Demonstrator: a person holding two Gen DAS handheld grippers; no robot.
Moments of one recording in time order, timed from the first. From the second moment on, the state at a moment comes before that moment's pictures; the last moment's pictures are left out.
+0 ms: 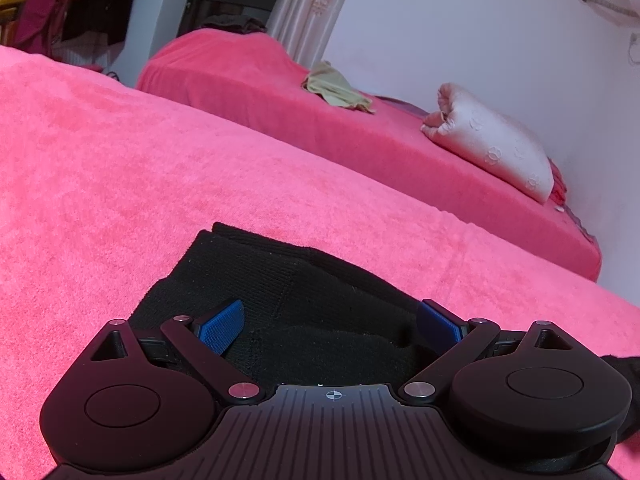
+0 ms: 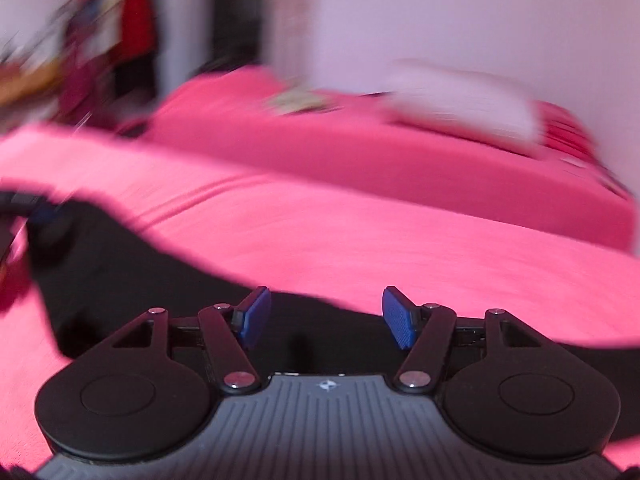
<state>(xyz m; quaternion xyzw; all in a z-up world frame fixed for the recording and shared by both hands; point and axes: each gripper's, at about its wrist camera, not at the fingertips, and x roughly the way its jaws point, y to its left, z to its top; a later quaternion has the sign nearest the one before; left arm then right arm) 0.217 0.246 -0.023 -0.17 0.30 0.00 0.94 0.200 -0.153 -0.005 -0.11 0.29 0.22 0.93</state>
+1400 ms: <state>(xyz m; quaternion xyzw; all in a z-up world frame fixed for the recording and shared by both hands) 0.204 0.282 -0.007 -0.11 0.33 0.14 0.93 0.247 0.089 -0.020 -0.24 0.27 0.37 0.86</state>
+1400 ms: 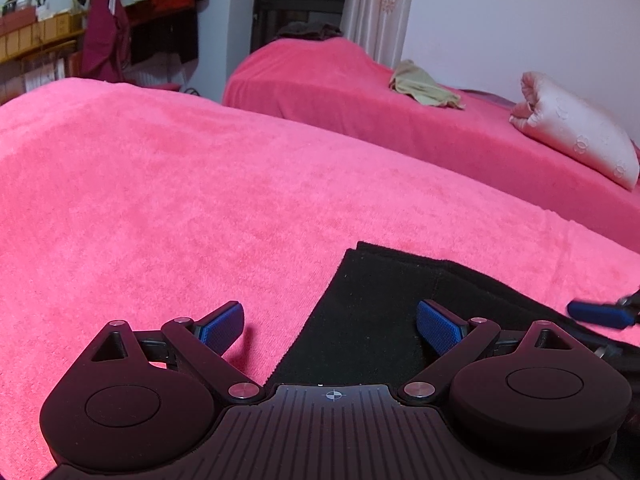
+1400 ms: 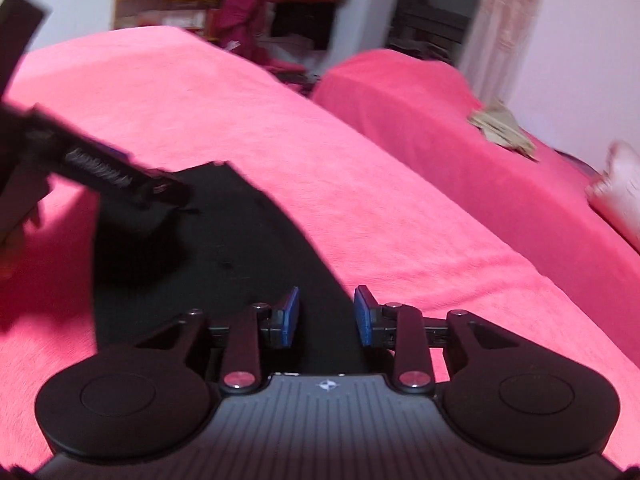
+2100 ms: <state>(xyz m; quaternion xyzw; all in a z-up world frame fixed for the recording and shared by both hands) 0.205 0.276 -0.008 -0.08 0.33 0.15 0.93 0.268 0.103 -0.030 -0.23 0.29 0.32 0.87</state>
